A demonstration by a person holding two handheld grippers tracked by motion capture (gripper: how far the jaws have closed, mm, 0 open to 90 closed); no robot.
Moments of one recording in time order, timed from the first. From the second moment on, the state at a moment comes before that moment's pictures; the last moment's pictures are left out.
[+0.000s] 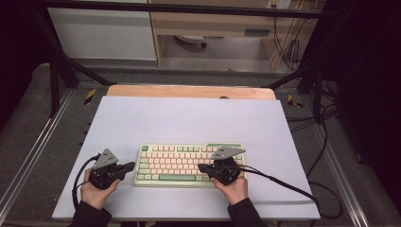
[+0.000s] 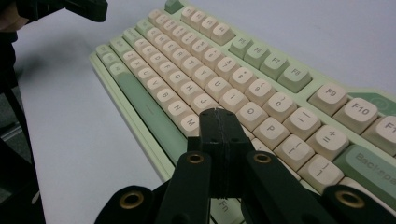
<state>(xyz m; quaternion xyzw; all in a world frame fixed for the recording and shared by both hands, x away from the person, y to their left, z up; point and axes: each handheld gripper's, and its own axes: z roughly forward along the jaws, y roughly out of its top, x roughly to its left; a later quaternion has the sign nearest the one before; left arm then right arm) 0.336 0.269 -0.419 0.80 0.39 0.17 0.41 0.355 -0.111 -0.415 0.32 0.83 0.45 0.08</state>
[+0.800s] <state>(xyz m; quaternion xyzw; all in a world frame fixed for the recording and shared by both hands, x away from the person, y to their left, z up) 0.336 0.268 -0.423 0.81 0.39 0.17 0.41 0.359 -0.104 -0.435 0.32 0.85 0.42 0.09</state>
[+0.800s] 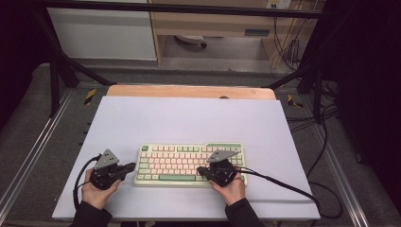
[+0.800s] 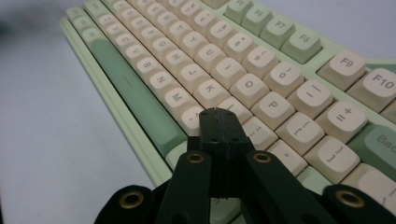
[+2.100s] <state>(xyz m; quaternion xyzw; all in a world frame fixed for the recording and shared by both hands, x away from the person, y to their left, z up) 0.341 0.232 -0.413 0.82 0.37 0.16 0.41 0.353 -0.168 -0.418 0.35 0.82 0.44 0.11</state>
